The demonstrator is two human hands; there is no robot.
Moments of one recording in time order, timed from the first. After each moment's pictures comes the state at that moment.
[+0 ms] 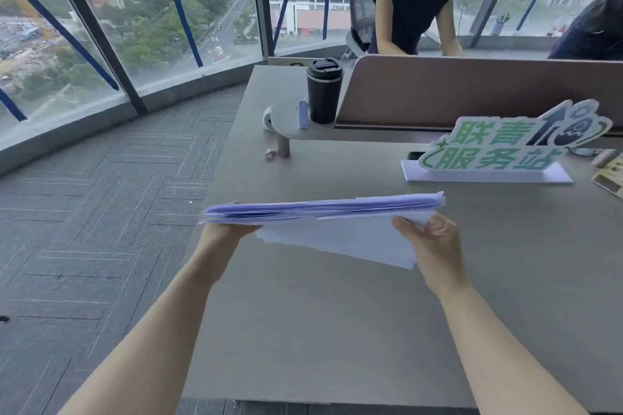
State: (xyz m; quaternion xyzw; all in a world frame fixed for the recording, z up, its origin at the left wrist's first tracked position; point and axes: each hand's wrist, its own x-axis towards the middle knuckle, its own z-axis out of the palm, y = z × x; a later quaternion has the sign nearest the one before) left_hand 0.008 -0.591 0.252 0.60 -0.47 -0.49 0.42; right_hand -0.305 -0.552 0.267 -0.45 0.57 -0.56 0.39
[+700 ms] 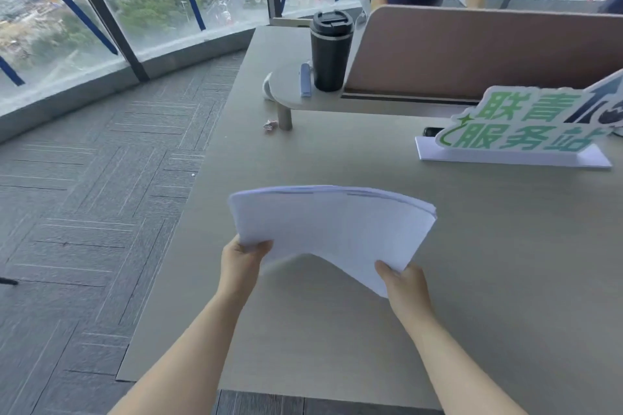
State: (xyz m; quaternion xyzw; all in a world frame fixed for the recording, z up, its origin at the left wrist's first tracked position) left_hand -0.036 -0.569 0.150 0.68 -0.34 -0.47 0.45; right_hand -0.295 -0.535 0.146 -0.37 0.71 -0.38 0.45
